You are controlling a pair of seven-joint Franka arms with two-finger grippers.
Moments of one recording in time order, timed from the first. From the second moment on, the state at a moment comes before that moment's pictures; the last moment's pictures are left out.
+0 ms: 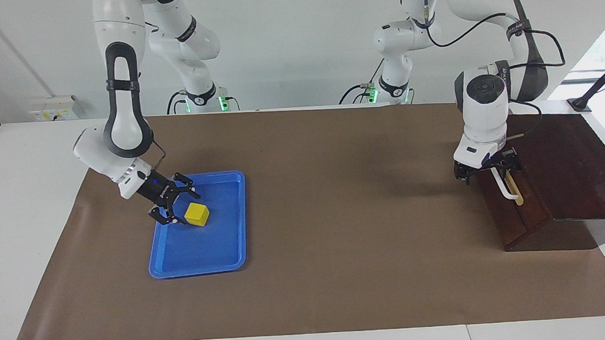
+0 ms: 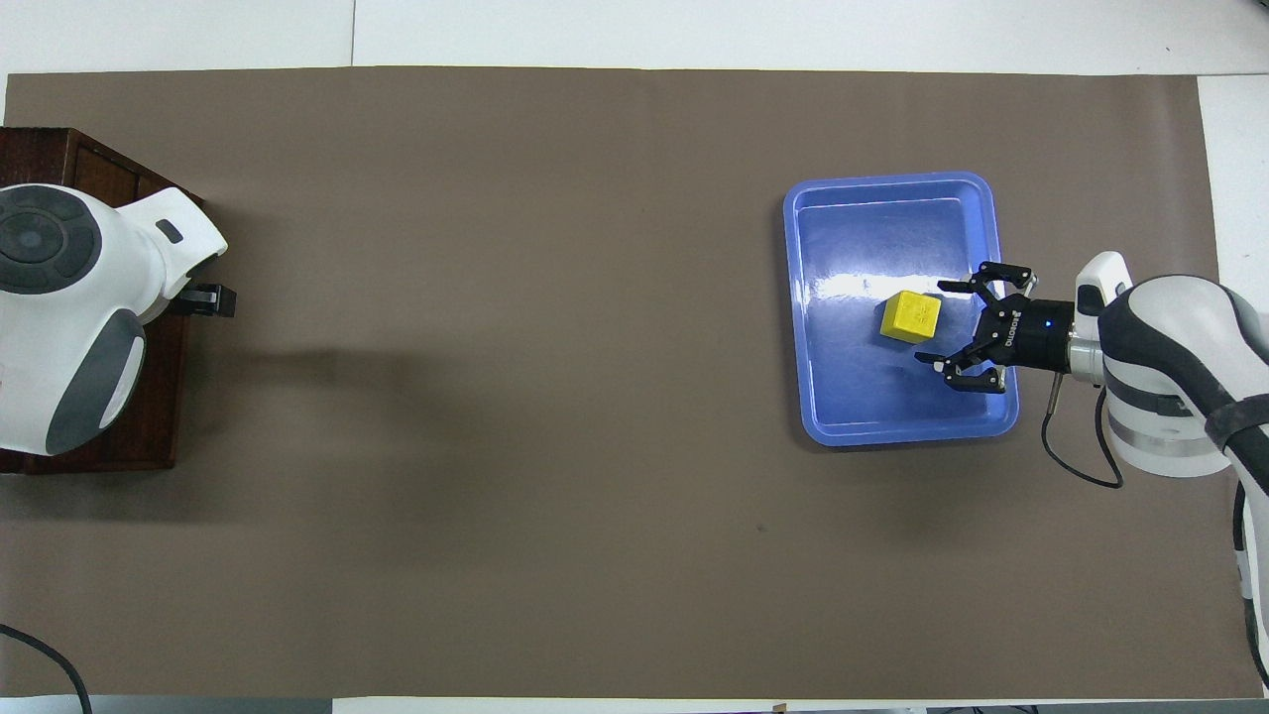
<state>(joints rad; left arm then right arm) 0.10 0.10 -0.16 -2.04 0.51 2.21 -0.20 -0.14 0.24 0.02 -2.19 1.10 2.30 -2.19</state>
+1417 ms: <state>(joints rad) -0.07 0.17 -0.18 -2.00 0.48 2.20 -0.37 -0.07 0.23 0.02 -2.13 1.11 2.32 -2.22</state>
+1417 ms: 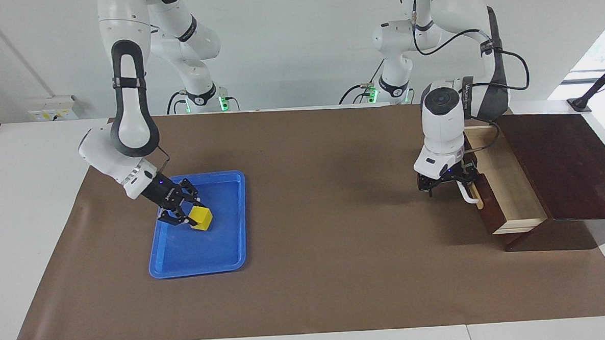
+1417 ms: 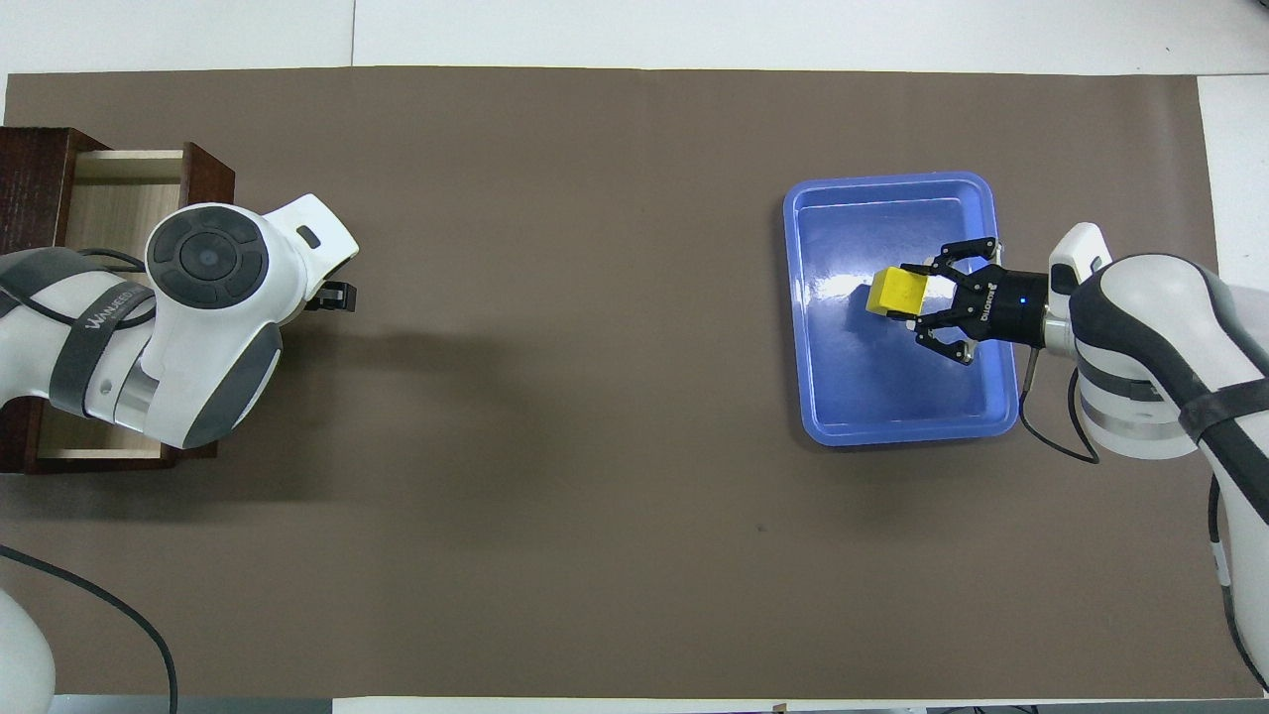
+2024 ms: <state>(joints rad) -0.09 0.17 -0.18 -1.81 0.41 1.94 -0.37 0.16 0.09 0.03 -2.07 0.98 2.18 -1.83</state>
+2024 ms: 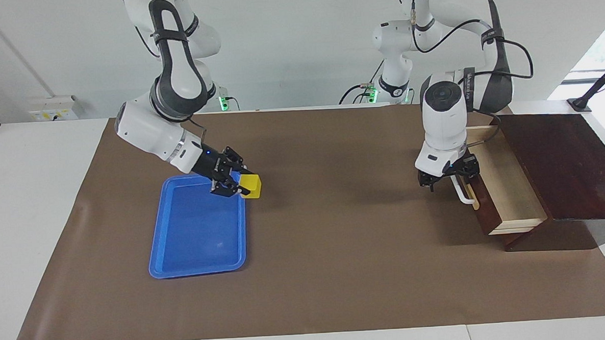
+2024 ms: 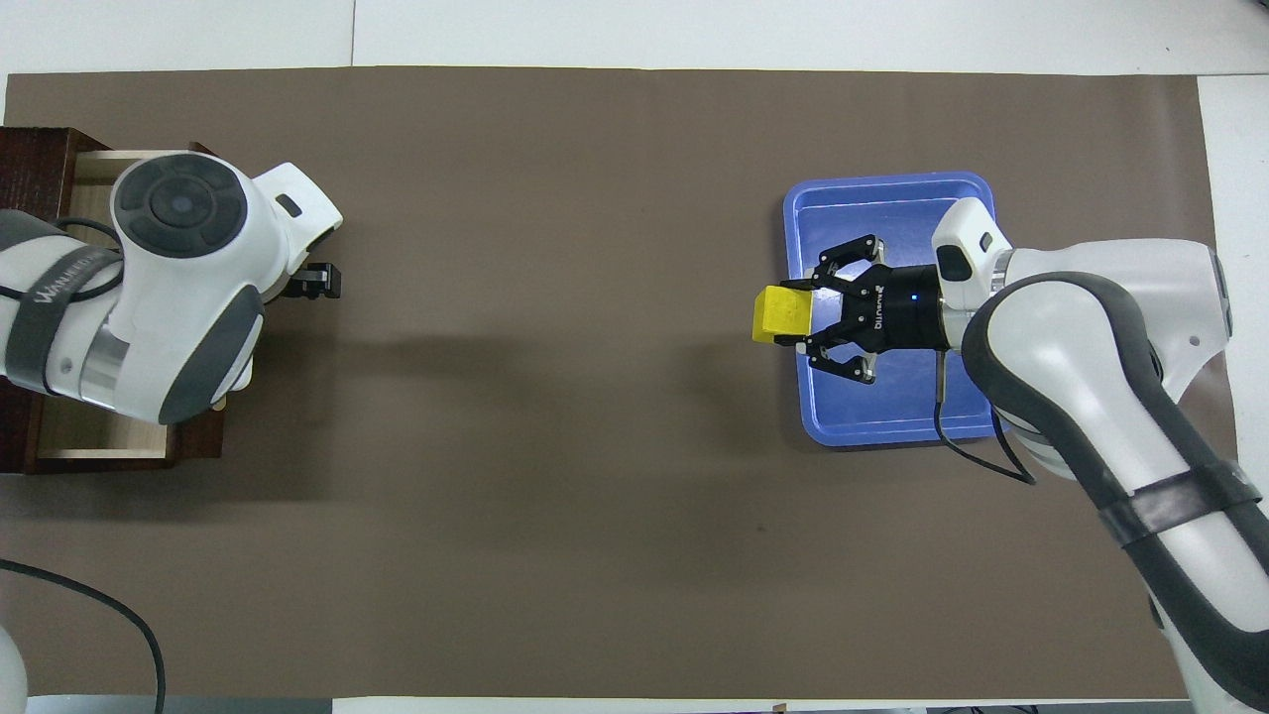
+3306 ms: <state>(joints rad) -0.25 0.13 -0.19 -1.68 0.00 1.77 -1.81 0.55 0.08 0.03 -1.85 0.70 2.20 -1.32</state>
